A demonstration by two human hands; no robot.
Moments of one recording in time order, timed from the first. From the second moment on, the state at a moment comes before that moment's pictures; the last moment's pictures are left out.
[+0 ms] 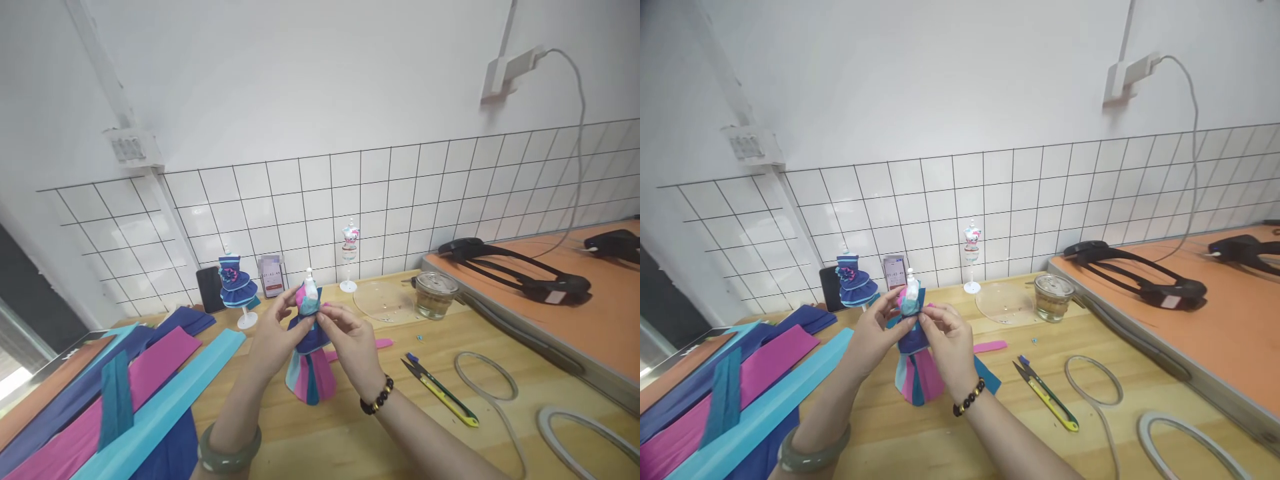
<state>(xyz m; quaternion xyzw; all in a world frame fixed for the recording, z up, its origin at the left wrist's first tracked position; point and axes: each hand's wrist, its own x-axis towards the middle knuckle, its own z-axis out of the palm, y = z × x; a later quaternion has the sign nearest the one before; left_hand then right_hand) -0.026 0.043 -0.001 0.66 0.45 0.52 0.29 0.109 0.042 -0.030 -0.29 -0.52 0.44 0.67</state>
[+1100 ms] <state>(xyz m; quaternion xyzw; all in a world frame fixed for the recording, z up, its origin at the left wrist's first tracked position) -0.041 0.039 0.007 0.67 0.40 0.49 0.39 0.107 0.047 -0.029 -0.31 -0.48 0.52 0.63</state>
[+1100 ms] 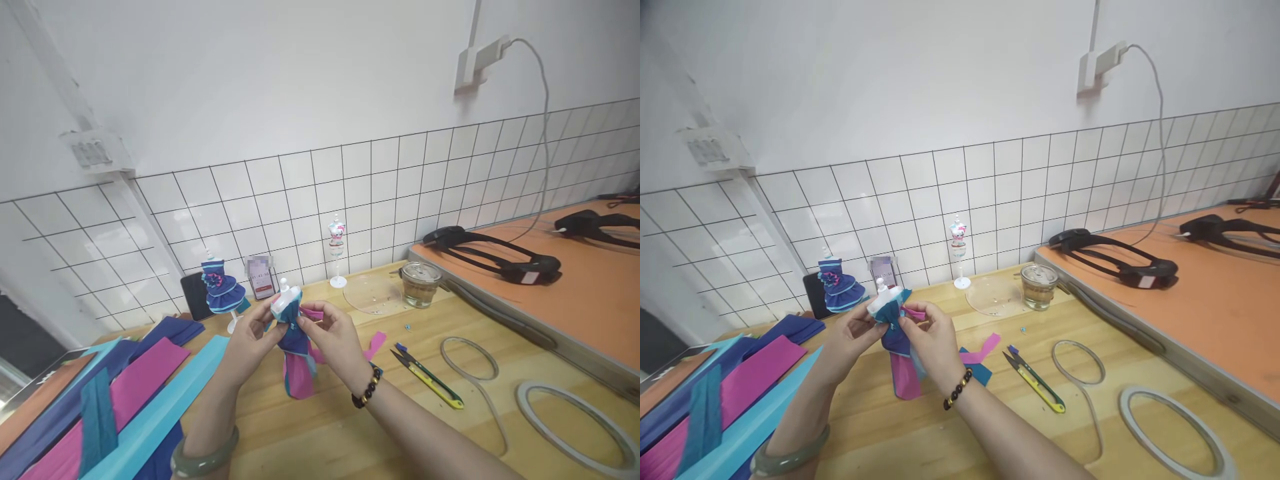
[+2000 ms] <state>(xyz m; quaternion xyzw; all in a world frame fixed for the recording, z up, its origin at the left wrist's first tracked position) -0.031 0.047 -0.005 0.67 0.42 0.54 0.30 0.105 0.045 -0.027 -0.29 -0.46 0.53 0.65</state>
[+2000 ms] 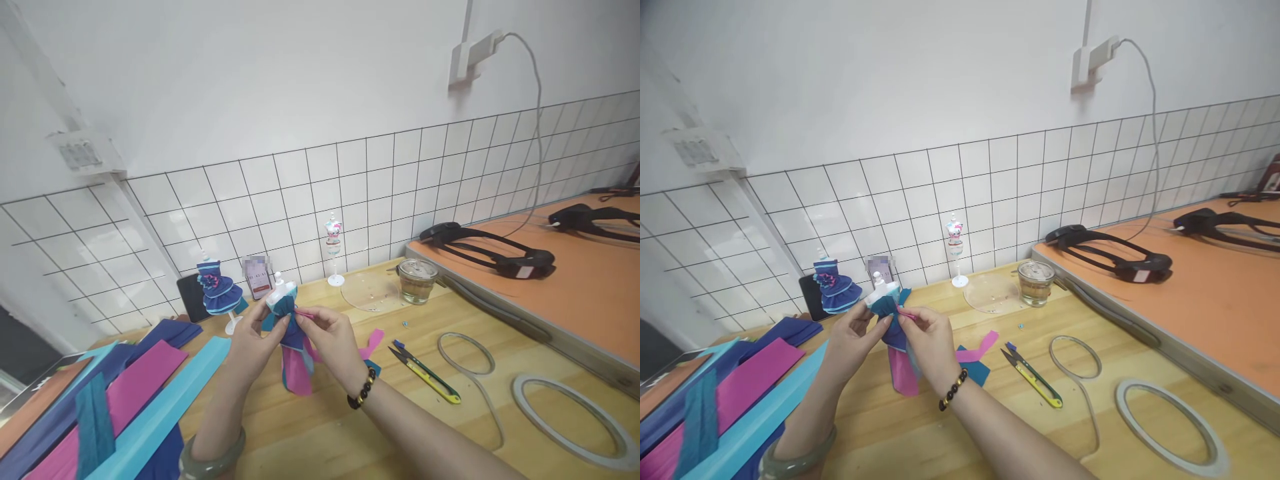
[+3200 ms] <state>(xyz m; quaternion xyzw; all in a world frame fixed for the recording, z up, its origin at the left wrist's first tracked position) -0.019 0.043 -0.001 0.69 0.43 0.52 0.27 0.106 0.034 -0.019 -0.30 -0.48 0.53 0.63</state>
